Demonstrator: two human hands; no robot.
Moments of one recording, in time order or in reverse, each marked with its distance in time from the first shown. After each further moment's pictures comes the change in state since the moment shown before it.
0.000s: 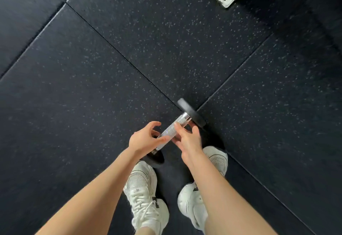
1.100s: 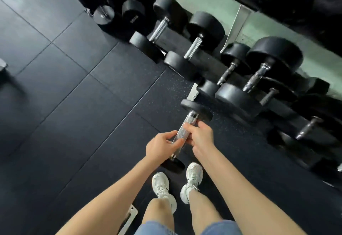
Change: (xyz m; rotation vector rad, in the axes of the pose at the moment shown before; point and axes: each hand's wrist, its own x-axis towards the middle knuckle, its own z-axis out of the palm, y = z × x) left_hand -0.535 0.276 -0.183 -0.058 0.293 0.285; right_hand -0.550 -0.248 -0.052 0.028 -0.129 -0.345
